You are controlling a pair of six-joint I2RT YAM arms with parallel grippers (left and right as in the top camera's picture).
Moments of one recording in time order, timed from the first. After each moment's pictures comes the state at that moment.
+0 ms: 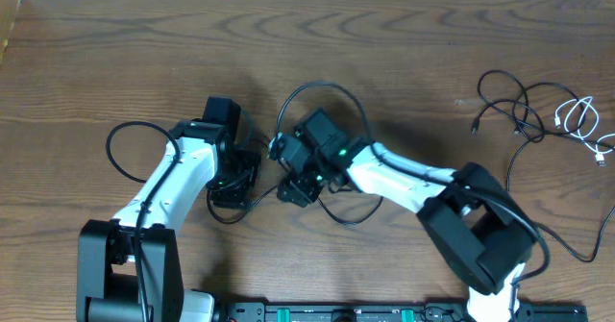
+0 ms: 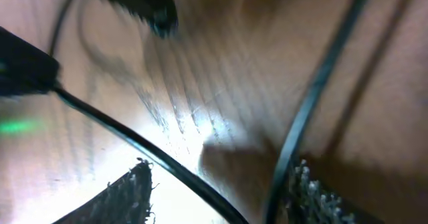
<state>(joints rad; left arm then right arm) -0.14 1.60 0.95 -0.93 0.22 -1.54 0.79 1.99 1.18 -0.30 -0.46 -0.09</state>
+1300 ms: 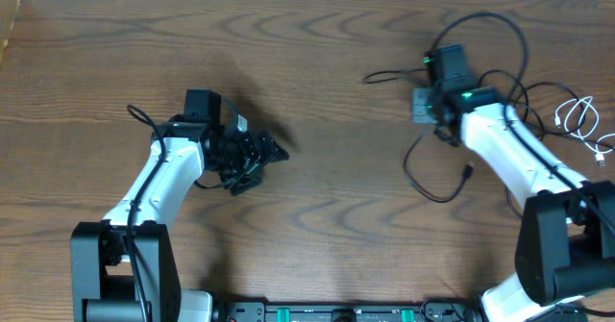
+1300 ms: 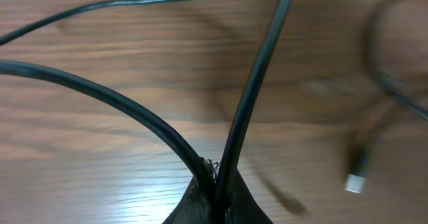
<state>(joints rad) -0.05 1.60 0.94 -0.76 0.61 -0.58 0.21 1.75 1.18 -0.50 0.16 0.26</state>
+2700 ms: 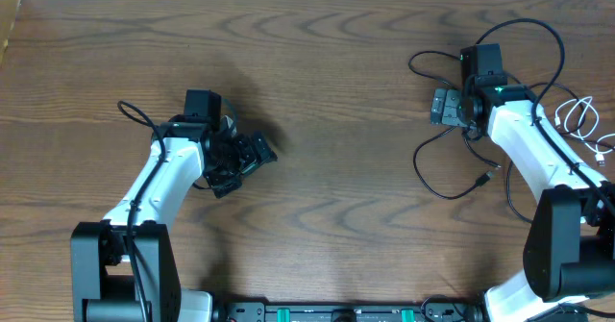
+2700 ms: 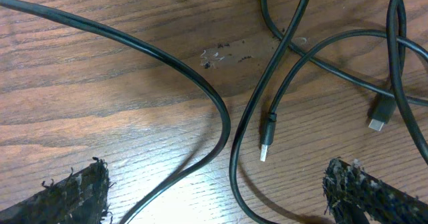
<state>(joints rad) -0.05 1.60 0.94 -0.76 0.41 -0.58 0.09 1.75 1.18 -0.59 0.19 0.28</state>
